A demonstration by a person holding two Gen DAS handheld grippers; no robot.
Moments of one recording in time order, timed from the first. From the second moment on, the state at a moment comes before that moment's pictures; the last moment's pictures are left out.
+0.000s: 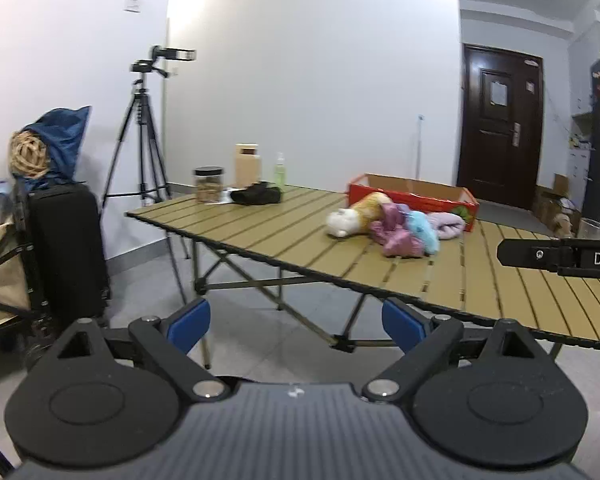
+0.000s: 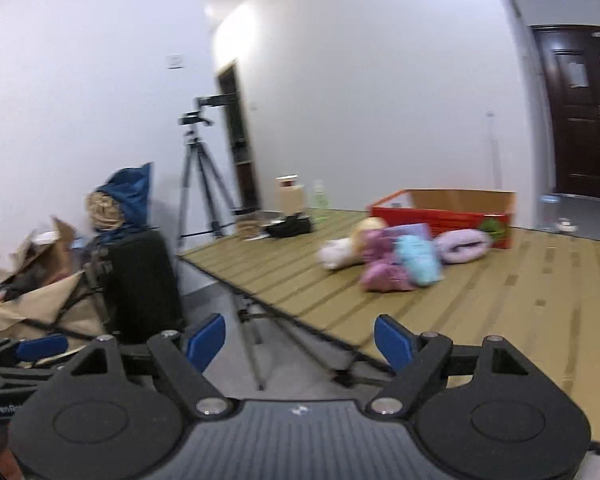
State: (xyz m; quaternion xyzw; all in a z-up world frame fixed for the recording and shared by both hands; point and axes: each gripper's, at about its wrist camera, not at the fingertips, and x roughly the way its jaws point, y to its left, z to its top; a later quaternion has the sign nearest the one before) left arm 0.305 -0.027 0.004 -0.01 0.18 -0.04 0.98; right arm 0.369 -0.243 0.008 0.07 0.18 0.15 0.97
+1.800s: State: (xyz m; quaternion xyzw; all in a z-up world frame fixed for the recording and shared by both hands) left arm 0.694 -0.217 -0.054 -0.16 0.37 -0.27 0.87; right arm 0.691 -0.433 -0.067 0.24 0.30 0.06 0.92
